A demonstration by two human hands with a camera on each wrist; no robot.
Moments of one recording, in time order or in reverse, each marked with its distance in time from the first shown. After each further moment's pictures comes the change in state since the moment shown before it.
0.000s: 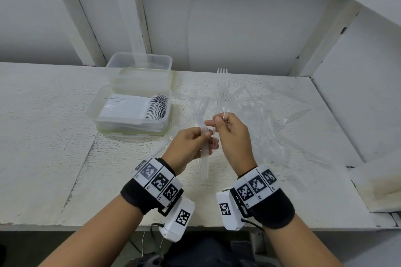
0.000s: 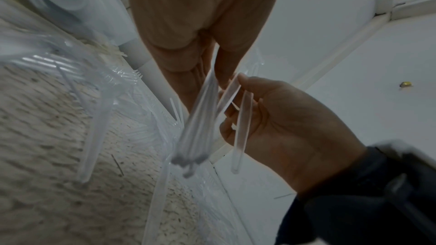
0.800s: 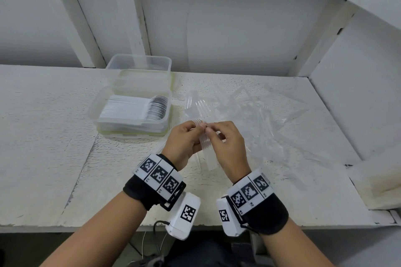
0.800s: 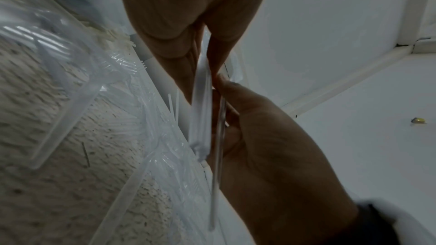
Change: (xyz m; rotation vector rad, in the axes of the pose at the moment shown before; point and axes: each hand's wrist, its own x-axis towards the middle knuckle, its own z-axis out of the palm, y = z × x) left_hand 0.002 0.008 -0.001 -0.222 0.066 0.024; right_hand -0.009 0.019 0.009 -0.229 0.049 -0.132
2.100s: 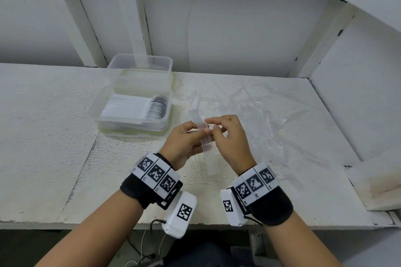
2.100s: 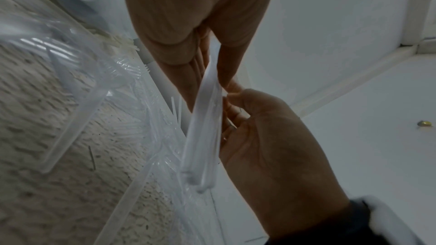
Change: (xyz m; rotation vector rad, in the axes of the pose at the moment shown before) left_hand -0.003 0.003 -0.001 -0.001 -0.036 -0.050; right_hand 0.011 -0.004 -0.012 -0.022 -0.082 -0.019
